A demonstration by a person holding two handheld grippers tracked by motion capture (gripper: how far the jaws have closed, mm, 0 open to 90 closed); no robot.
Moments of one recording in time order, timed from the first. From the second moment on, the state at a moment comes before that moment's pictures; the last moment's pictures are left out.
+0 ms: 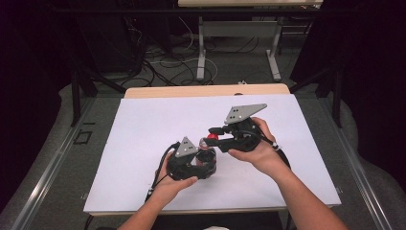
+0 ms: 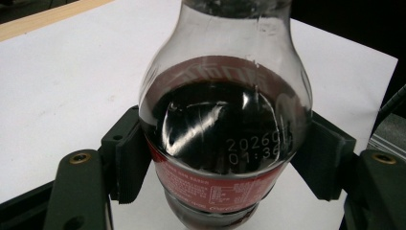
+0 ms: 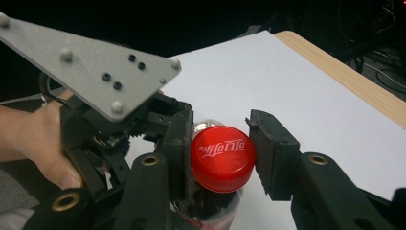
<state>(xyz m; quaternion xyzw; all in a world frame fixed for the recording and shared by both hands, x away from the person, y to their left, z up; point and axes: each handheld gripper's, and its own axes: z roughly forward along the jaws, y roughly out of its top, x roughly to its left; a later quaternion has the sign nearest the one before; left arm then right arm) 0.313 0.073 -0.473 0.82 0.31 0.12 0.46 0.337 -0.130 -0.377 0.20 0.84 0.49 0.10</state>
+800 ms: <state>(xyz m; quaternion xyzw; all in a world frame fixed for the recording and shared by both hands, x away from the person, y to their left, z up) 0.321 0.088 -0.470 0.81 0.33 0.14 0.47 0.338 -0.170 -0.401 0.28 0.83 0.45 0.14</state>
